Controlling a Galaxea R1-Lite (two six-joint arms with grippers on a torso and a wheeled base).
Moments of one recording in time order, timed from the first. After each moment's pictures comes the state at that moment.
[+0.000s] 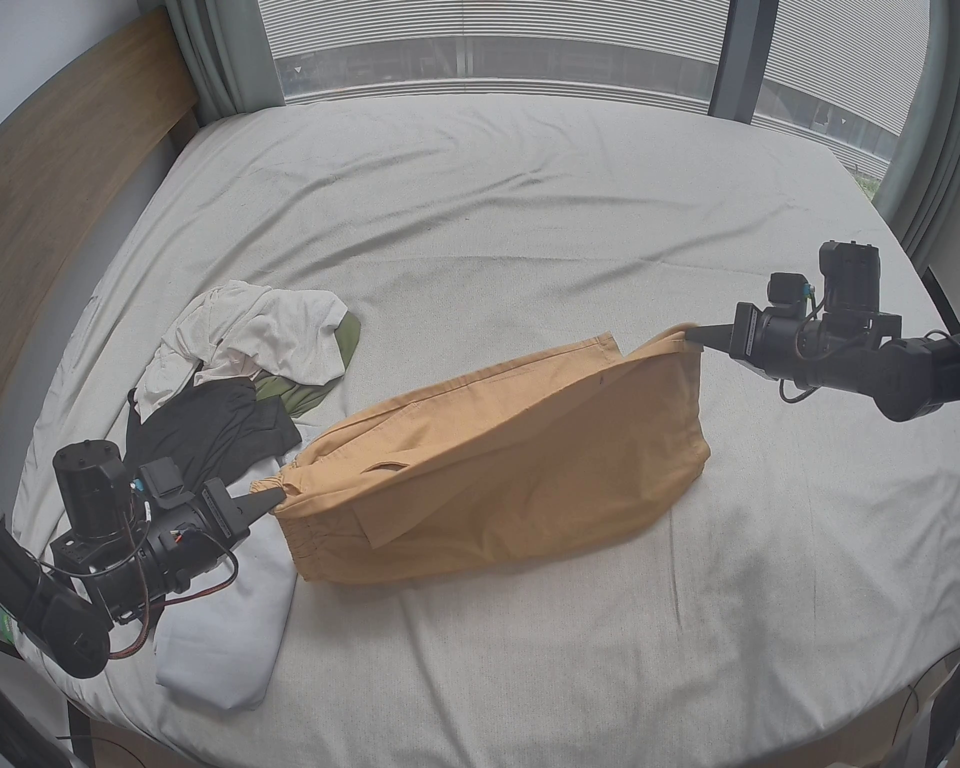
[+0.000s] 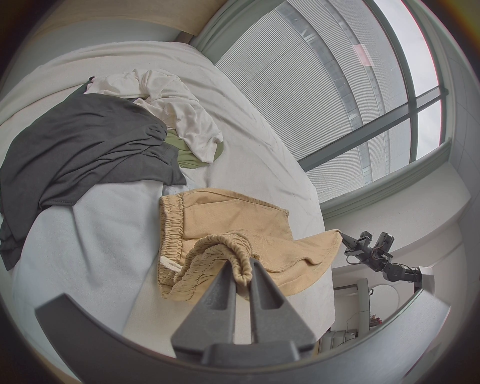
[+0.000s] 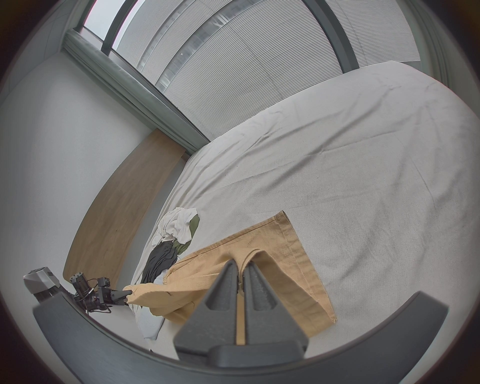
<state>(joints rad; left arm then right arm) -0.15 1.74 -0.29 -1.15 -0.33 -0.74 0.16 1.90 -1.24 -0.35 0.46 0.35</state>
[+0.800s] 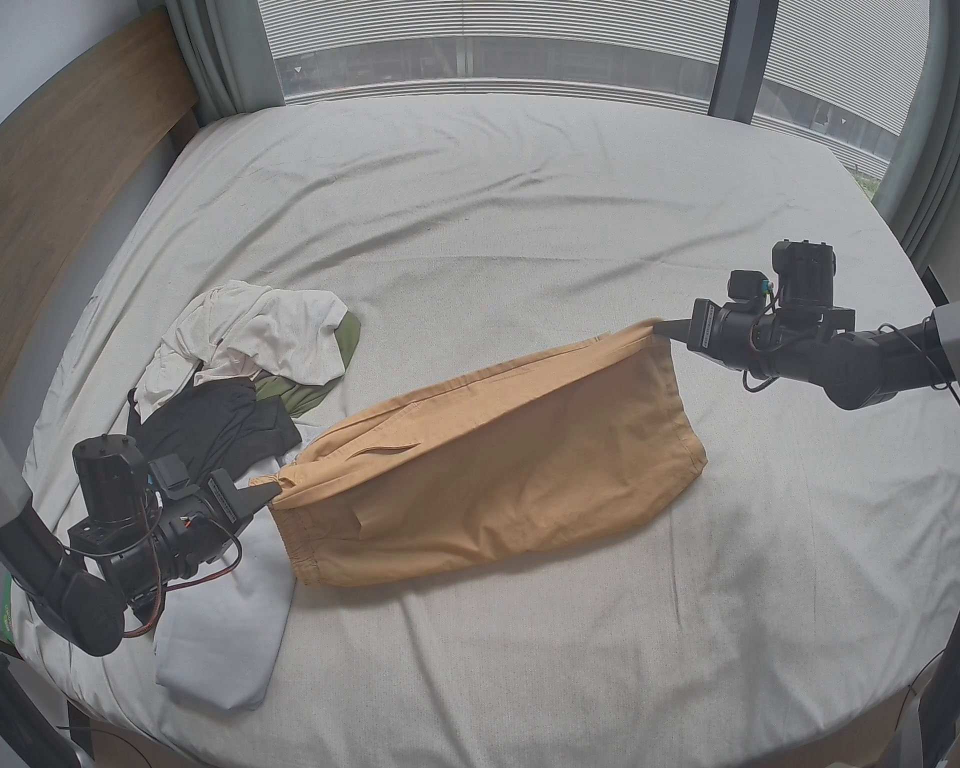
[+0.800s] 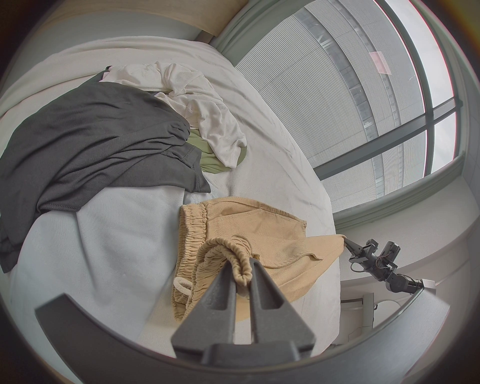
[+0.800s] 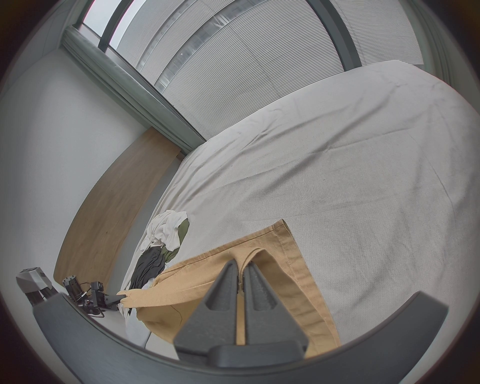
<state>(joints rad) -0.10 1.84 -0.36 -1.15 -0.32 -0.74 0.19 2.06 -1.41 -0.35 0.41 0.35</state>
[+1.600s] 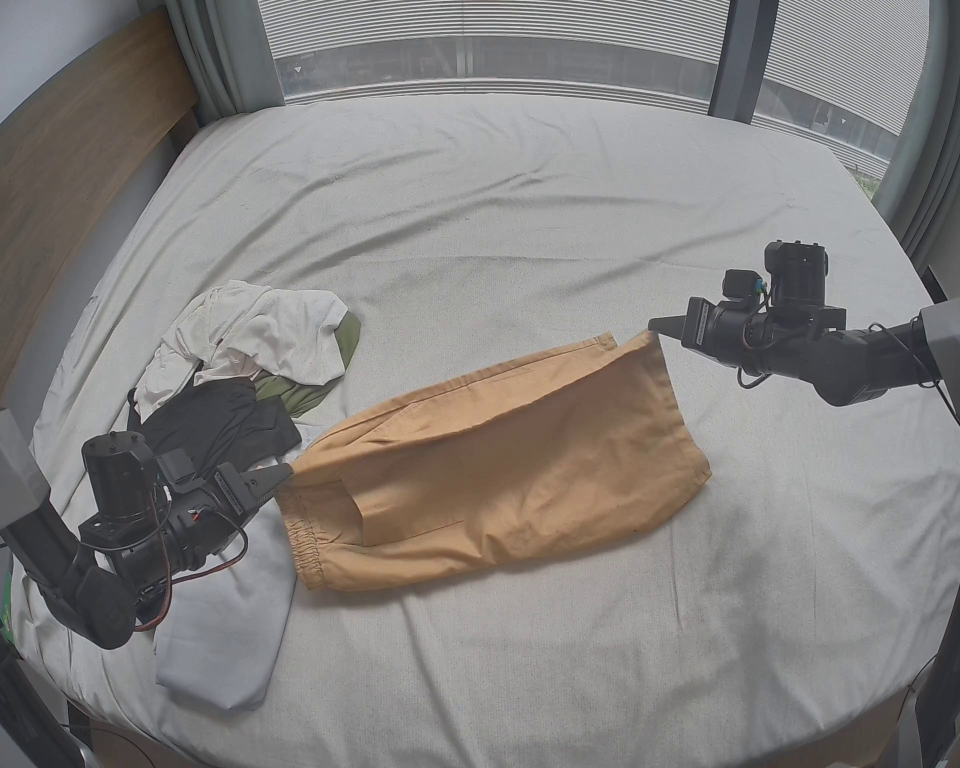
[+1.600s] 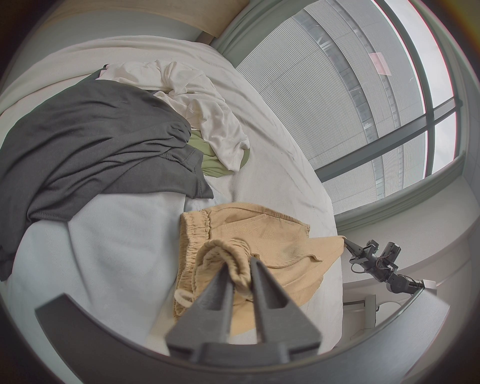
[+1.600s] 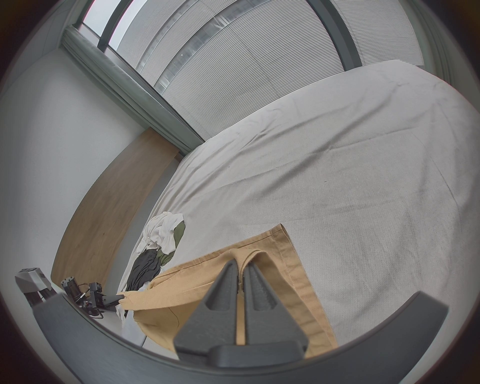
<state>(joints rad) -0.10 1.90 -0.38 -1.21 -0.32 -0.74 0.19 2.11 -1.47 -0.35 0.40 0.35</state>
